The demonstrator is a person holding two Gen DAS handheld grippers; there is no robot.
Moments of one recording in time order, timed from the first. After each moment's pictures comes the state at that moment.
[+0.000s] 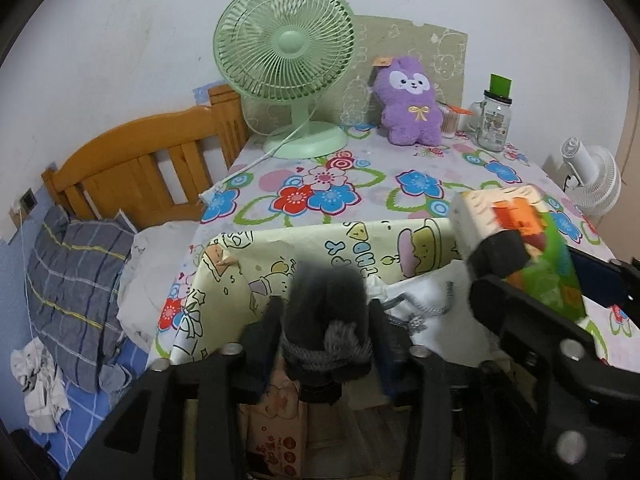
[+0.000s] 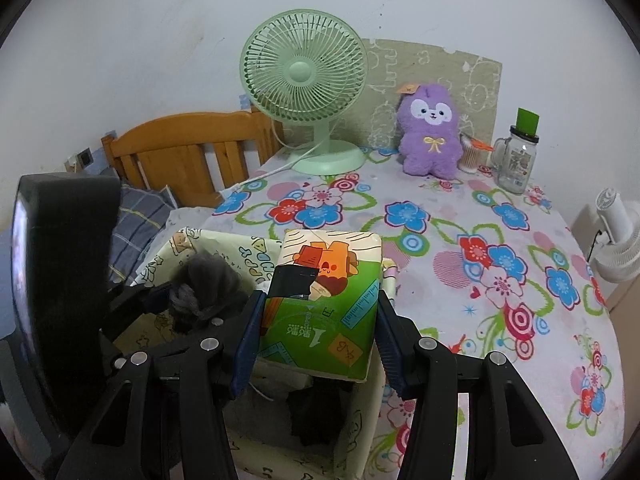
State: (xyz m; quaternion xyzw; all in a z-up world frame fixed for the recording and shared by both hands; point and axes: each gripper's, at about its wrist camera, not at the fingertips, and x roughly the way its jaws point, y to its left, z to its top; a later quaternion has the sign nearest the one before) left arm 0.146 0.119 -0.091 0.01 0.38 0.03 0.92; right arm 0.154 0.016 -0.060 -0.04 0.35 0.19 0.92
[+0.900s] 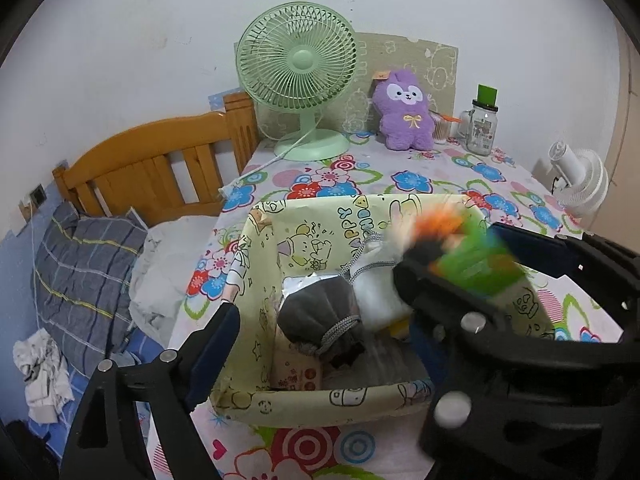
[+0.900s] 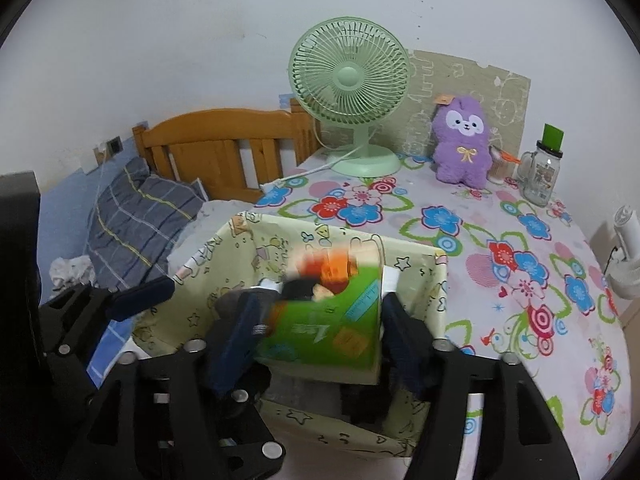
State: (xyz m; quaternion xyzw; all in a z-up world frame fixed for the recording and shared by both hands) left arm 0.092 0.128 -0.078 0.01 0.37 0.03 0.93; right arm 0.119 0.038 -0.057 -0.05 0.33 0.24 0.91
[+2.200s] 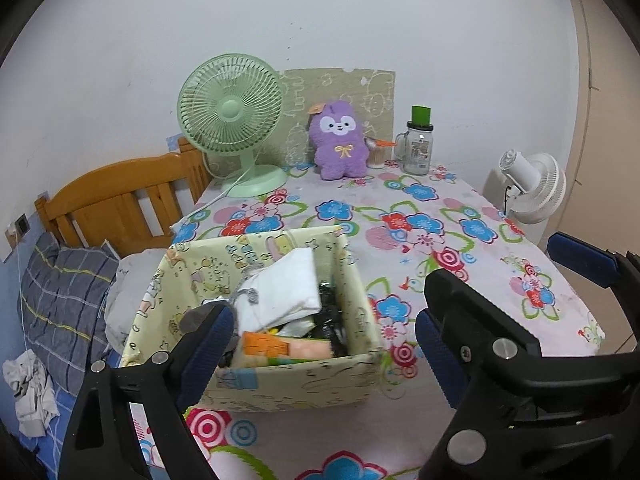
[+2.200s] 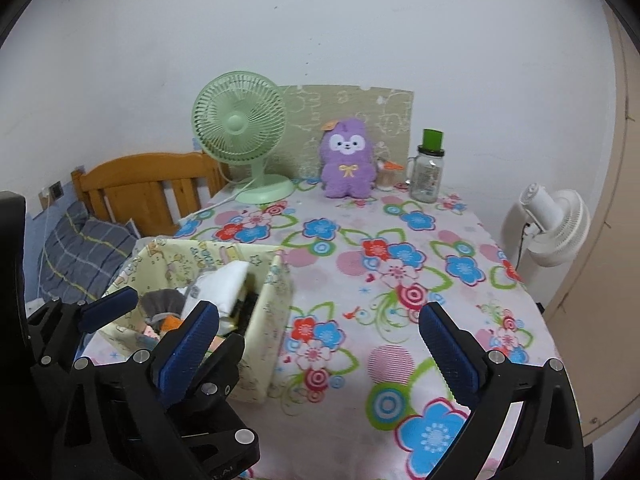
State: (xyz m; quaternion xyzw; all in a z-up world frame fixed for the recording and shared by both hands) left arm 0.058 0.032 -0.043 0.02 0.32 -0.02 0.95; right arm 0.062 -0.075 -0.020 -0.02 0.29 0.09 0.95
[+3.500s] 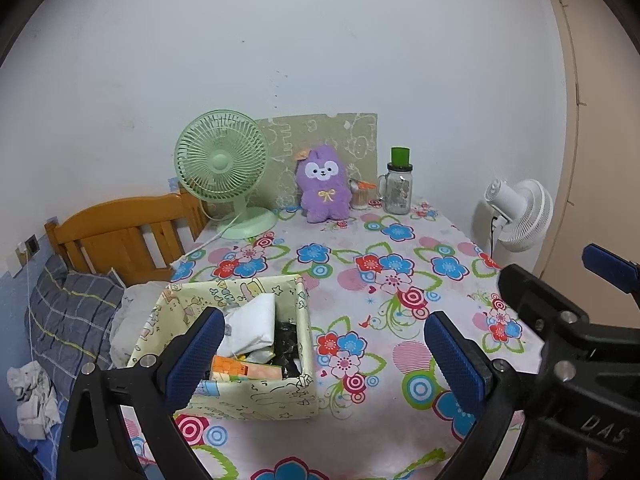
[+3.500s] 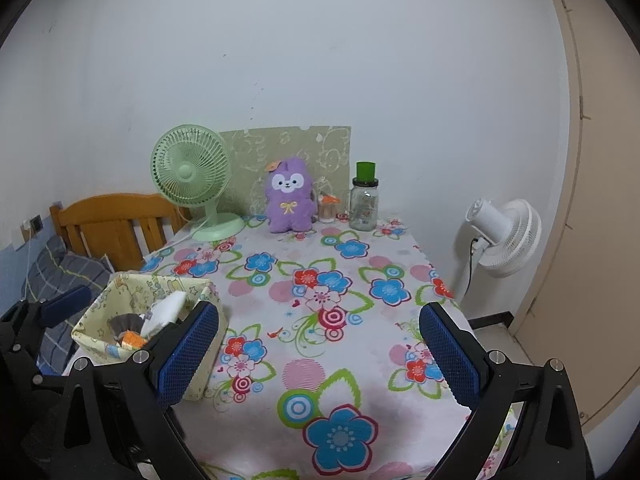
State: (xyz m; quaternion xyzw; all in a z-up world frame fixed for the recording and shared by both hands) left arm 0.027 -0.021 -0.002 0.03 0.26 -0.01 0.97; right arm 0.025 -0.164 0.020 -0.01 0.23 0.04 0.97
